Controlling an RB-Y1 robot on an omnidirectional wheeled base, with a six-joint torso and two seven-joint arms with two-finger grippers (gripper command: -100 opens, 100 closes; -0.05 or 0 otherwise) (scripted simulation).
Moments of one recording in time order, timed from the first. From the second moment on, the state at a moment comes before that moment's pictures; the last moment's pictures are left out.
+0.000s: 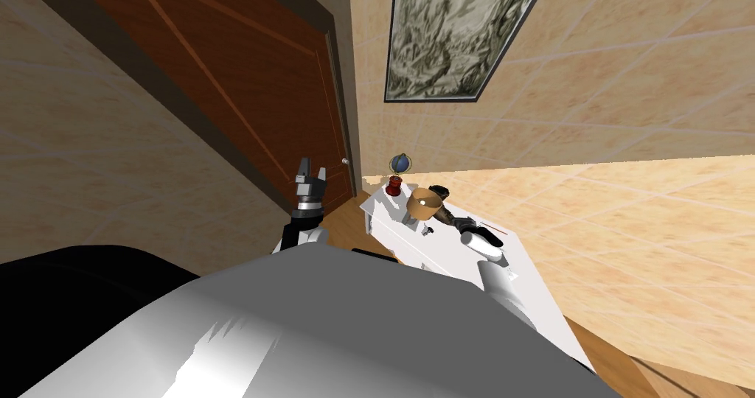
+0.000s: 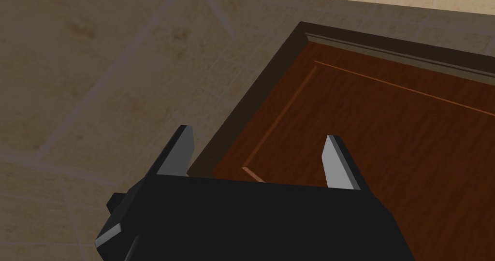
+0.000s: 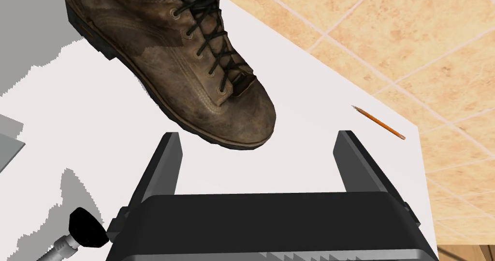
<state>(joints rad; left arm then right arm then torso) 0.53 0.02 -0.02 -2.28 0.12 -0.54 -0.12 -0.10 -0.42 -0.34 -1.23 -0.44 0.34 -0.97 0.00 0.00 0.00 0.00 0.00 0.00</state>
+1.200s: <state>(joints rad) 0.53 0.02 -0.02 -2.28 0.12 -0.54 -0.12 -0.25 -0.52 -0.42 -0.91 -0.53 0.51 -1.24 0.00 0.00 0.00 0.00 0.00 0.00</state>
